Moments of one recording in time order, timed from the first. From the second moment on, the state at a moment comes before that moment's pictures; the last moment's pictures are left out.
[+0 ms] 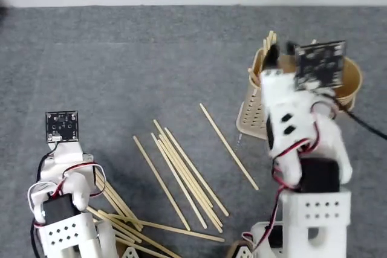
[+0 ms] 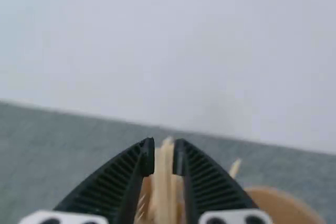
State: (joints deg) left arm -23.2 -75.3 77.9 61.3 -9.0; right arm -5.6 -54.2 32.8 44.1 7.6
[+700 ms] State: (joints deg) left arm -23.2 -73.0 66.2 74.9 -6.8; right arm -20.4 -55.6 55.4 62.2 0.7
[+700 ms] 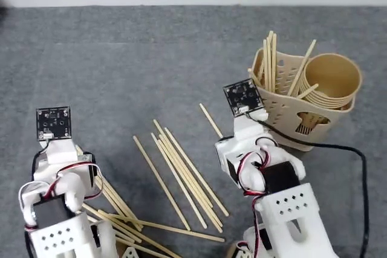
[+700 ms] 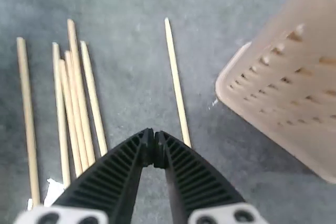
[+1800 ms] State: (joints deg) left arm -27.6 -3.0 46.0 59.6 5.9; right arm -20.7 -55.6 61.5 58.8 -1.3
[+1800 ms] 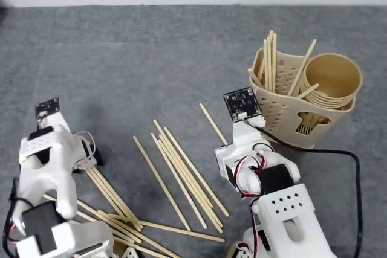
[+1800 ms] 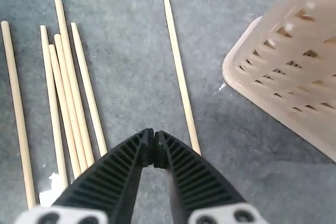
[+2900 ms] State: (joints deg) left arm -12.5 20.2 1.6 85.3 8.1; right arm -20.7 -55.6 61.5 59.0 -1.3
